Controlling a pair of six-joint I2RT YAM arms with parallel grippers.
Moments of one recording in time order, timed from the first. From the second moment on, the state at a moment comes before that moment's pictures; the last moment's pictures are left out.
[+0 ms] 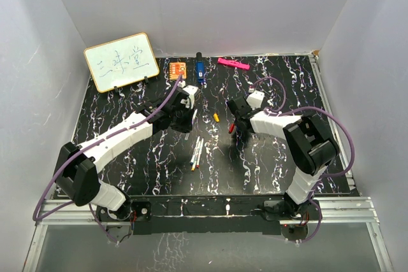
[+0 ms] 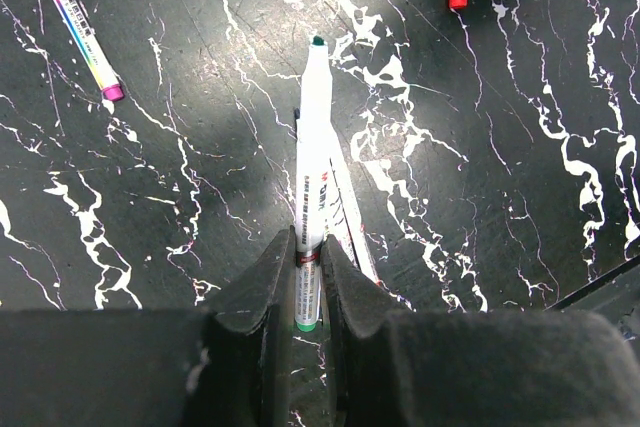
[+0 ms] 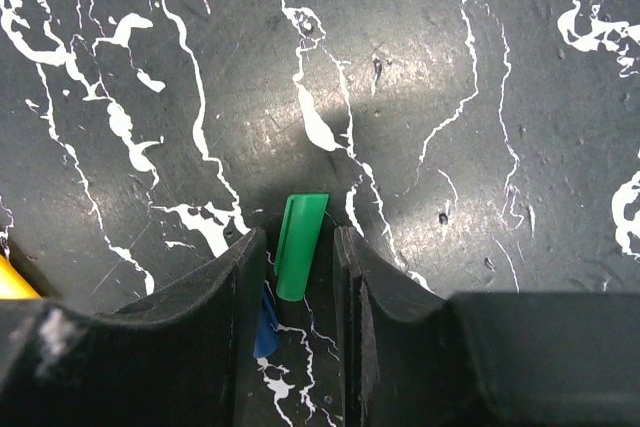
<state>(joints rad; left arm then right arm) -0.70 1.46 1.14 -0.59 0.01 -0.28 0.53 1.76 0.96 -0.23 0.54 0.78</state>
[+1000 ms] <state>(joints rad) -0.70 1.37 1.09 -0.54 -0.02 -0.28 0.54 1.80 1.03 -0.28 0.58 0.79</state>
